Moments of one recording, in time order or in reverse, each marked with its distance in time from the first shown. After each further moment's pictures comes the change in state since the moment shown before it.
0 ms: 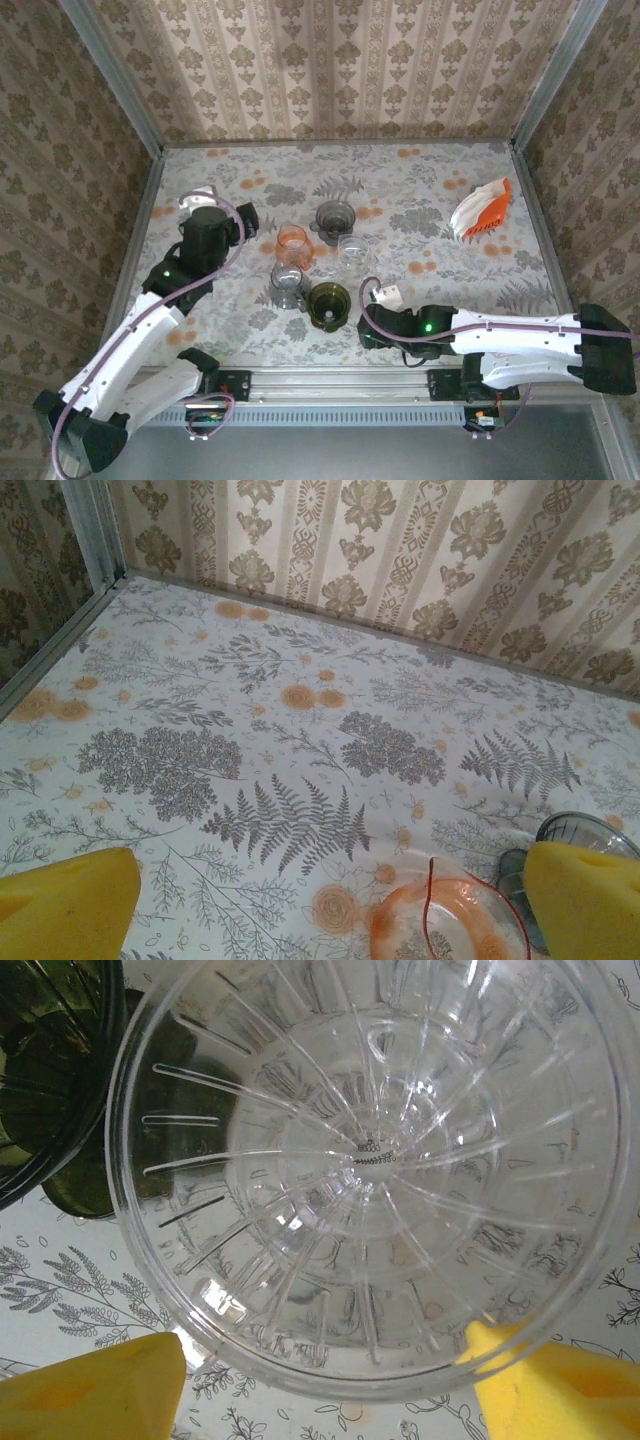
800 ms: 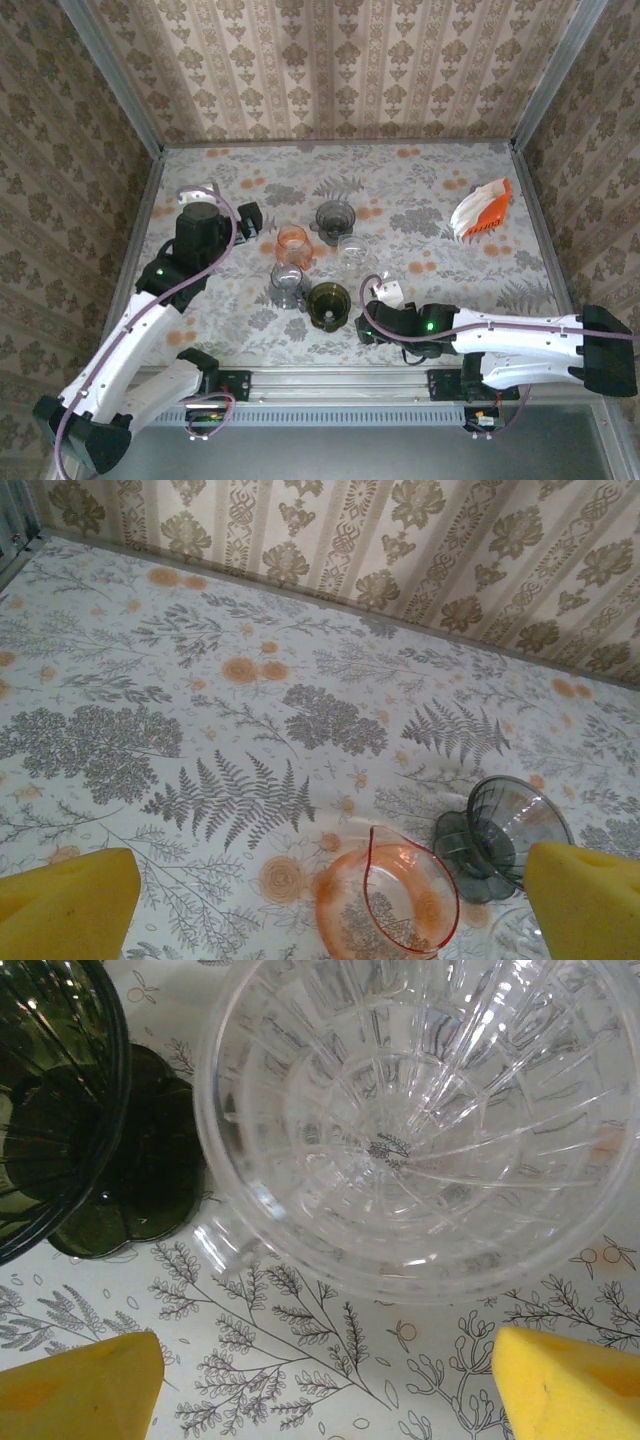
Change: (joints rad) left arm 0.046 -0.016 0.031 -0.036 0.190 -0.012; right arm -0.023 -0.007 0.000 0.021 0.055 -0.036
